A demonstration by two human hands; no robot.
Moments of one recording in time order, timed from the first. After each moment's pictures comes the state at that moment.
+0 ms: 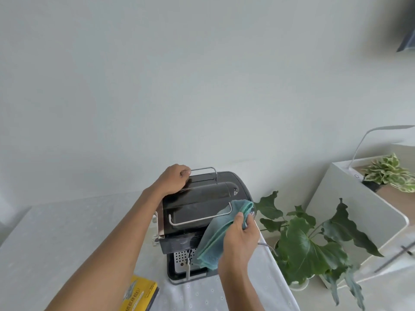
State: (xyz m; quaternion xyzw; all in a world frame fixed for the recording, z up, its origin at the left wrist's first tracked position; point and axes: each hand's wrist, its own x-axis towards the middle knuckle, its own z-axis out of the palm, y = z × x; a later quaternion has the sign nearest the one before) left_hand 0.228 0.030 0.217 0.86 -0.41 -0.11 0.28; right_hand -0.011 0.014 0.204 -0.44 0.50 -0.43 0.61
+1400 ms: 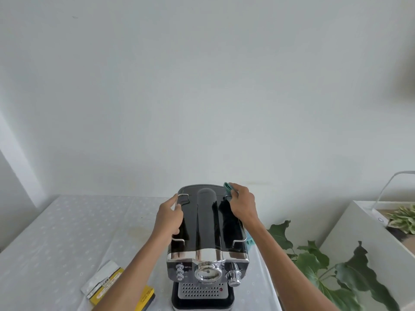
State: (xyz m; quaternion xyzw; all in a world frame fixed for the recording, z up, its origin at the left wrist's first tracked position) left_hand 0.122 0.085 0.223 0.79 -0.05 -0.14 0.59; right_hand 0.060 -0.113 0.226 -0.84 0.27 -0.20 0.43
